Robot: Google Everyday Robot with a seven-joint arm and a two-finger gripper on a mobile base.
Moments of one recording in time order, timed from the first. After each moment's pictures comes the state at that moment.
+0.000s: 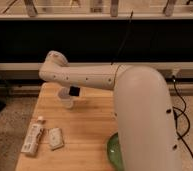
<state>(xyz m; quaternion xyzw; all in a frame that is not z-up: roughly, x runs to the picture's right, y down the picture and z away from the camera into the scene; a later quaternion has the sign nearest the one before) -0.113 -0.018 0.820 -0.16 -0.03 -0.68 0.71</state>
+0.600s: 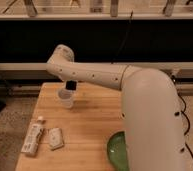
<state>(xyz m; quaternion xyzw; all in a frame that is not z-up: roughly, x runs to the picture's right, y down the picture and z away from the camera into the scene) -0.137 -0.048 0.828 -0.07 -0.10 -0.70 0.70</state>
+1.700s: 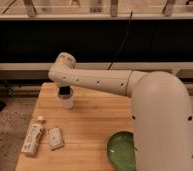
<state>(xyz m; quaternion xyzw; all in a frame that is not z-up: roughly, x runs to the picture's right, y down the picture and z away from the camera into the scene) -0.170 -0.023 0.824 0.01 -0.15 -0.74 0.65</state>
